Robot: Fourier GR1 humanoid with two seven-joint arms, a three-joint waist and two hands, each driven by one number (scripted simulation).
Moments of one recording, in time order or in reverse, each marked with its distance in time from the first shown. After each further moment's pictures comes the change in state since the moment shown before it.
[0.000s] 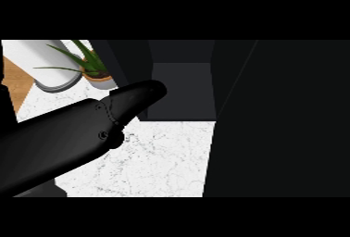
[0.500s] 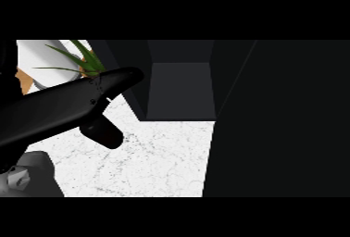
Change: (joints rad) left arm 0.084 0.011 0.085 0.046 0.122 -0.029 -0.072; right arm 0.026 -0.011 -0.019 -0.008 0.024 -0.002 -0.010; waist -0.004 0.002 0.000
